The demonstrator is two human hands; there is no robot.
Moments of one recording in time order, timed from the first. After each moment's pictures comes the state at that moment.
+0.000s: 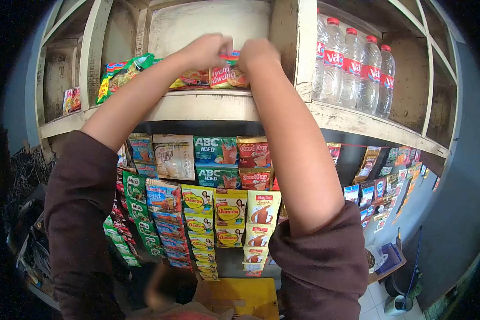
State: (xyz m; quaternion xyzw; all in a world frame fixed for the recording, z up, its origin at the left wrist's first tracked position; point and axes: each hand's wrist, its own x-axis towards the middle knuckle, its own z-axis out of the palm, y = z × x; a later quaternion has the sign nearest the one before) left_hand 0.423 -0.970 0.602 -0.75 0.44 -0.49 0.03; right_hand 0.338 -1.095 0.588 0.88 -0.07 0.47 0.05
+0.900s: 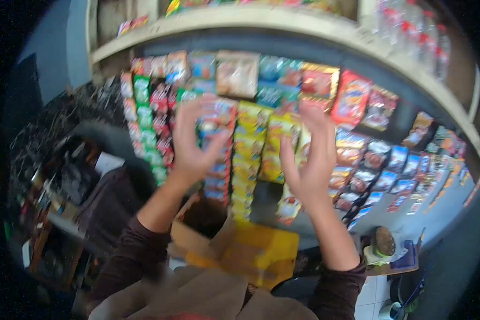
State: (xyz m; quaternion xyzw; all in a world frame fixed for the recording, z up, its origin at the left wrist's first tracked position) left_hand 0.223 -0.877 0.302 -0.64 0.38 -0.57 -0.34; right_hand 0.195 -1.079 0.309 0.68 0.32 0.60 -0.26
